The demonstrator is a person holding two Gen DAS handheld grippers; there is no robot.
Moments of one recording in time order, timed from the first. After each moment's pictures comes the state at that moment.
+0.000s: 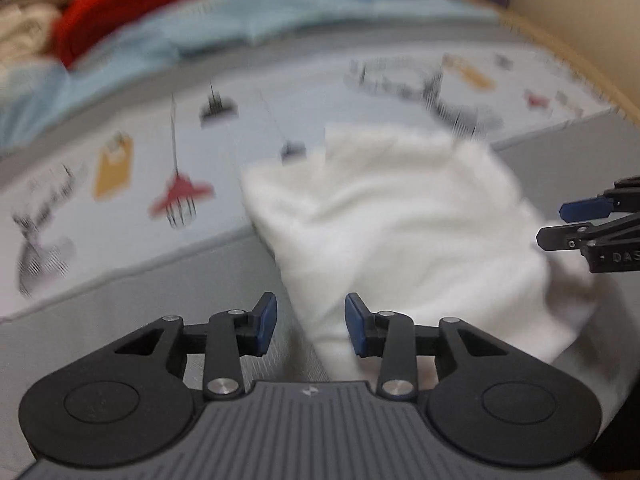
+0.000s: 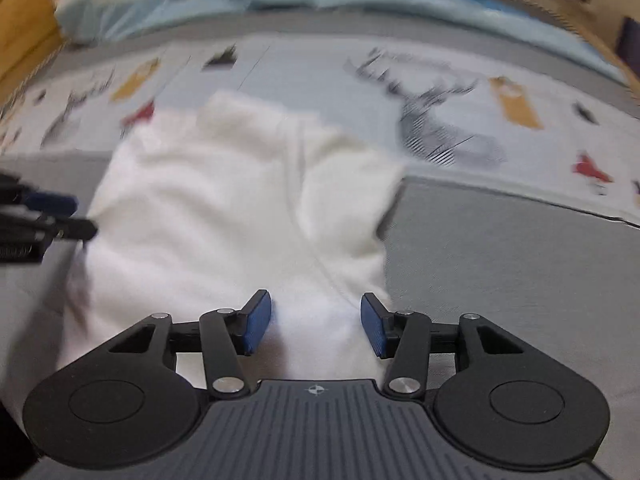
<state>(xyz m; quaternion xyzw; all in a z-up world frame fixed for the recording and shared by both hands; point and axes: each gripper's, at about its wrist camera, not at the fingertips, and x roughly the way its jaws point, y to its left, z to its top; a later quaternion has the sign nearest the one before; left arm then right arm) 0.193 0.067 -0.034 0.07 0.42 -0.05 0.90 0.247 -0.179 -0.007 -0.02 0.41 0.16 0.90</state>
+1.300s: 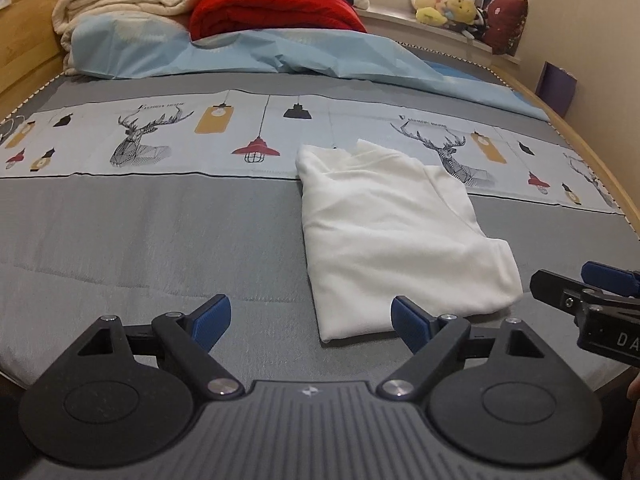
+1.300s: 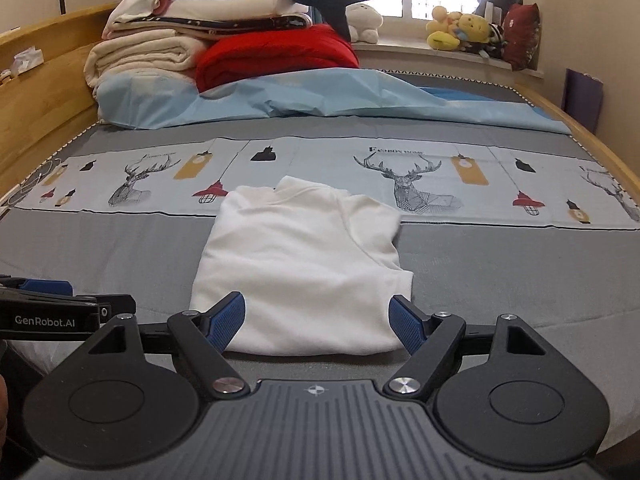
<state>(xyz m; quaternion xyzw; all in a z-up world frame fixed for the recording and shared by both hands) 0.018 0.038 0.008 -0.07 0.38 0.07 0.92 0.054 -0.180 0.043 0.01 0.27 0.15 0.95</state>
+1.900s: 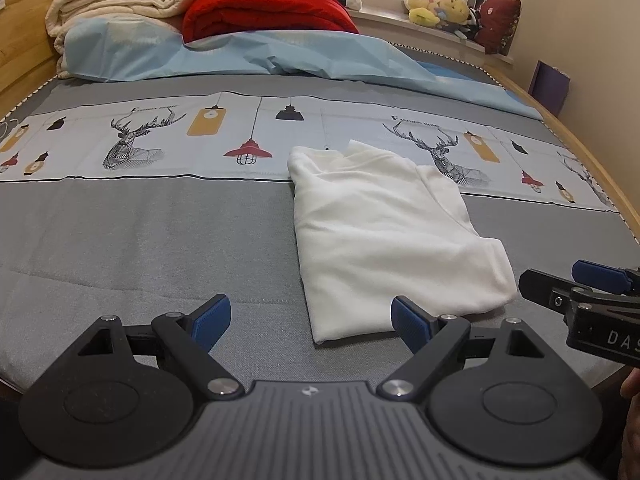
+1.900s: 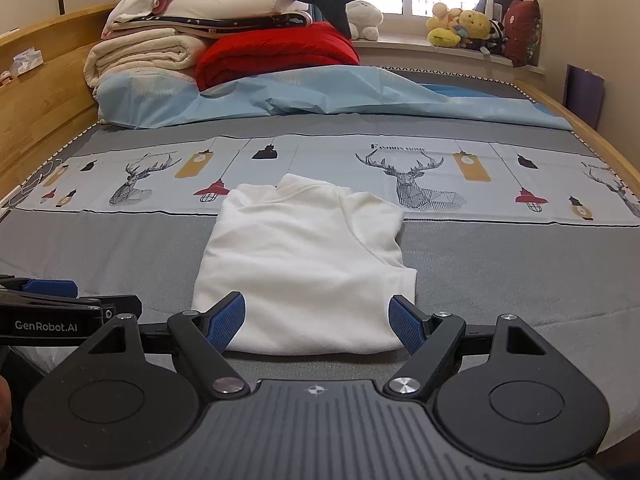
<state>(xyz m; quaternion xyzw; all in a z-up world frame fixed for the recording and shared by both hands) 0.019 0.037 0.007 -0.07 0.38 0.06 0.92 0.056 -0.181 0.043 0.02 0.28 0.15 0.95</state>
